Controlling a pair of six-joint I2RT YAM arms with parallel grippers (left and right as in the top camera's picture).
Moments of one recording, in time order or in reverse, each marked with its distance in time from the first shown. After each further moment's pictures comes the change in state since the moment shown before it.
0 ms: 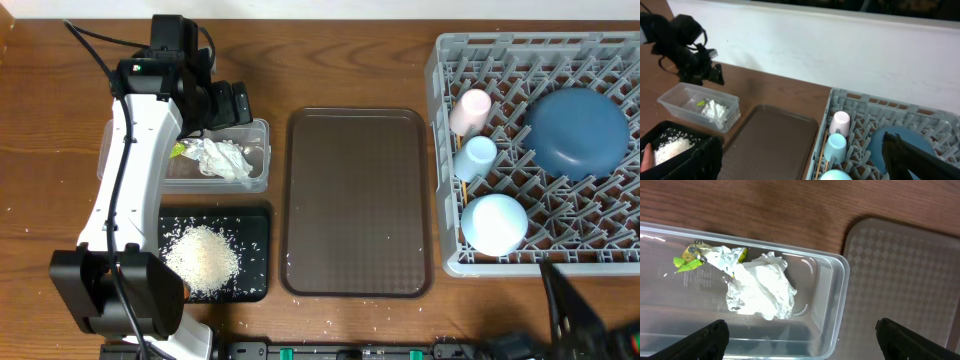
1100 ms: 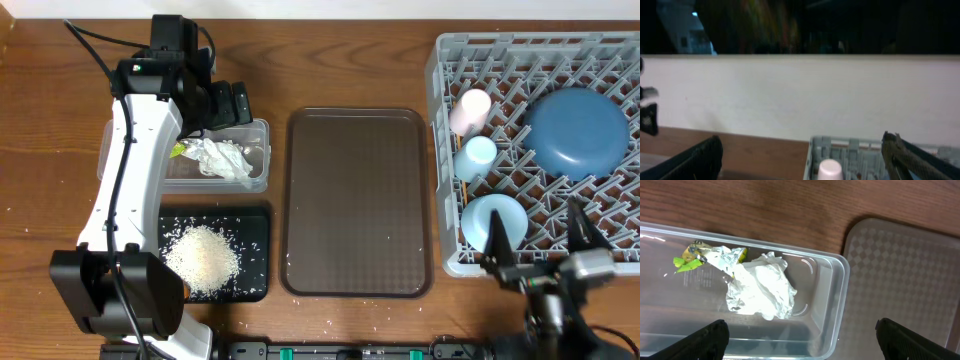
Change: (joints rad) left arm 0.000 0.000 0.000 0.000 0.000 0.000; right arm -0.146 -0.639 -1.323 1.149 0.004 0.052
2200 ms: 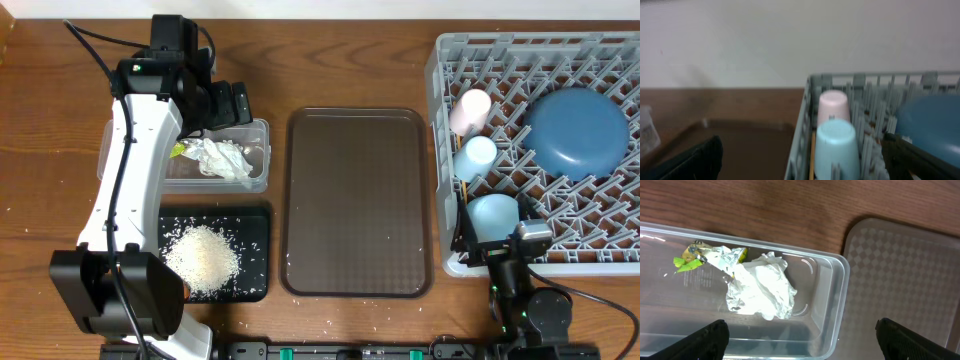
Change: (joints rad) left arm 0.000 0.000 0.000 0.000 0.000 0.000; right arm -0.022 -0.002 -0.410 0.196 0.008 0.051
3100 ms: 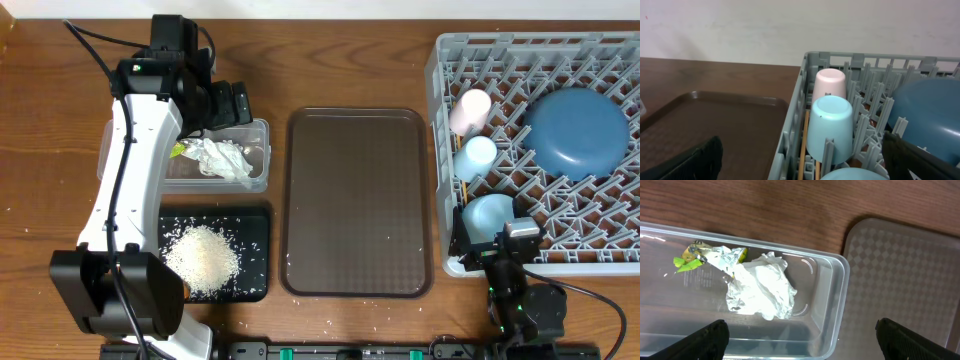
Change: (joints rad) left arm 0.000 0.000 0.000 0.000 0.000 0.000; right arm 0.000 0.000 -0.004 -0.092 0.001 -0.084
